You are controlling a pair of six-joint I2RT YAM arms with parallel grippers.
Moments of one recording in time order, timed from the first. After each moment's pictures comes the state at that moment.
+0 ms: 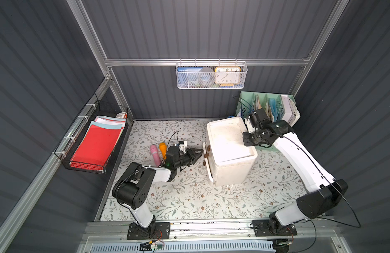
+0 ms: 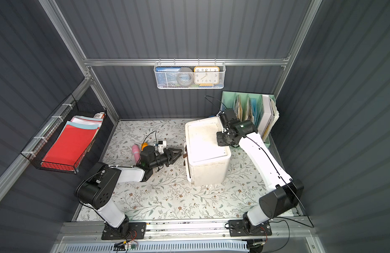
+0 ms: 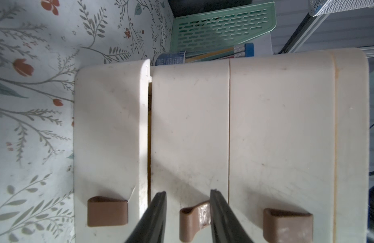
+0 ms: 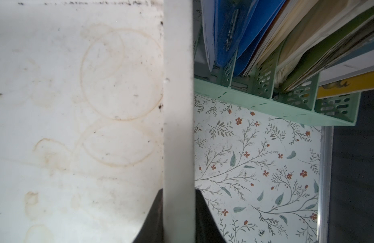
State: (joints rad) left arm -0.38 1.73 0.65 0.86 0.63 -1.32; right arm 0.37 1.54 1.67 -1.18 0.13 0.23
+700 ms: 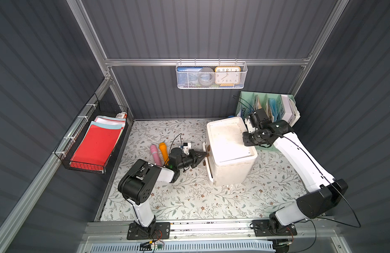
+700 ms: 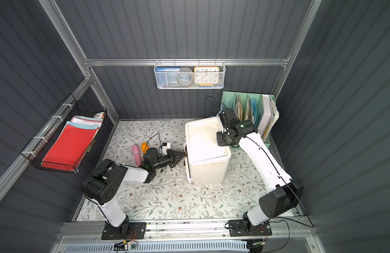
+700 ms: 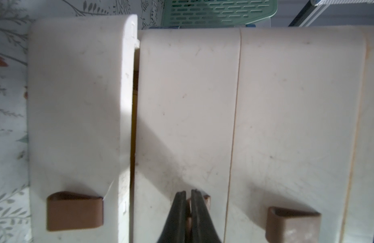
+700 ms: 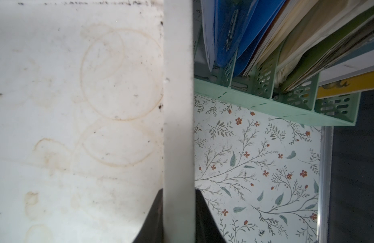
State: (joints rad) left arm -0.42 1.79 0.64 0.98 0.67 -1.45; right arm 0.37 1.54 1.67 -1.18 0.13 0.23
